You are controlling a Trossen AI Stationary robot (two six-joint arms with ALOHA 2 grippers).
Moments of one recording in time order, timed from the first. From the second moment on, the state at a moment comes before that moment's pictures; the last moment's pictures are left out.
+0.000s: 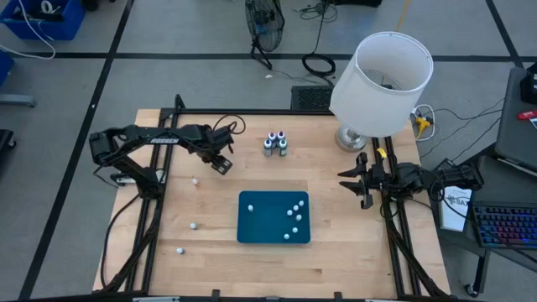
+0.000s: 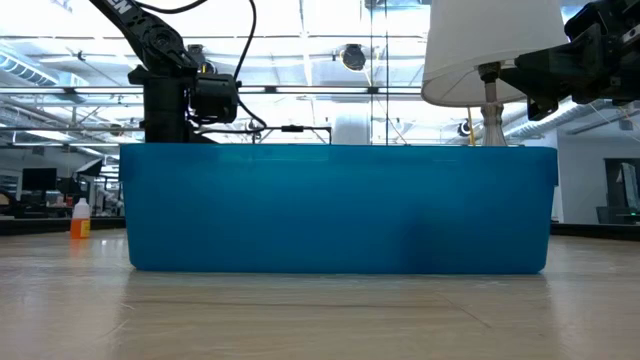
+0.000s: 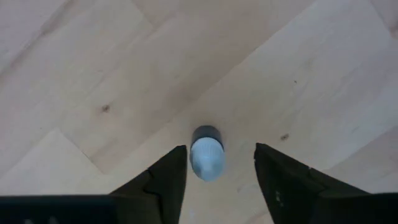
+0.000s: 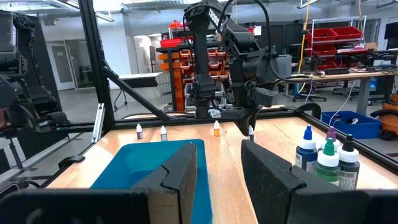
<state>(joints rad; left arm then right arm) 0.46 1.52 0.84 -0.76 -0.05 -0.42 0.14 0.01 0.02 0.10 0.16 0.07</state>
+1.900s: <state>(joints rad) 0.46 1.52 0.79 -0.69 -0.08 -0.41 0.14 0.01 0.02 0.10 0.16 0.07</state>
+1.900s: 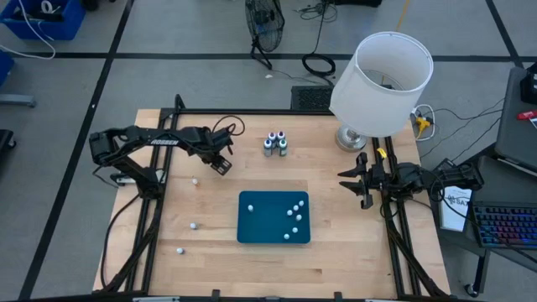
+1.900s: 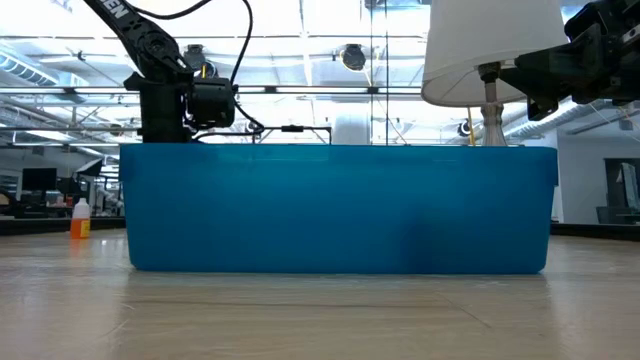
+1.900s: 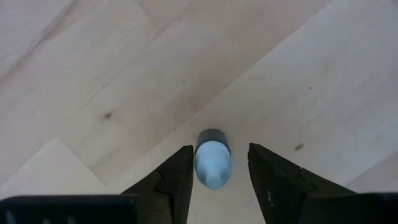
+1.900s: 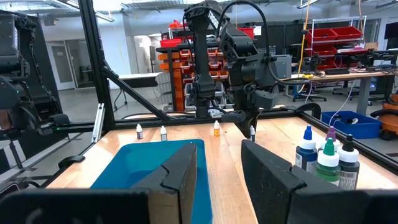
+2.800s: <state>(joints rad) 0.46 1.52 0.79 -0.70 -0.08 -0.39 0.14 0.01 0.02 0.10 0.16 0.07</state>
